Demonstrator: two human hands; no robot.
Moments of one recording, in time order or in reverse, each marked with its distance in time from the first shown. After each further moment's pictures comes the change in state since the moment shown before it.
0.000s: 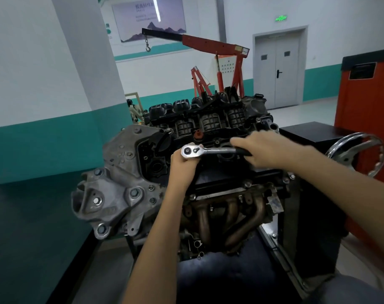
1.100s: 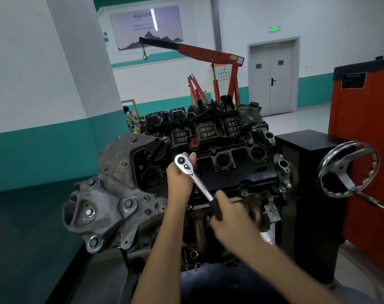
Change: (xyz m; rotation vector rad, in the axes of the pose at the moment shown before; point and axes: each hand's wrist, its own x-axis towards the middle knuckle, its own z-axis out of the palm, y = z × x) left_hand 0.000 -0.007 0.013 -0.101 0.130 0.032; right_hand -0.054 -0.127 0.058 0.719 0.090 0.407
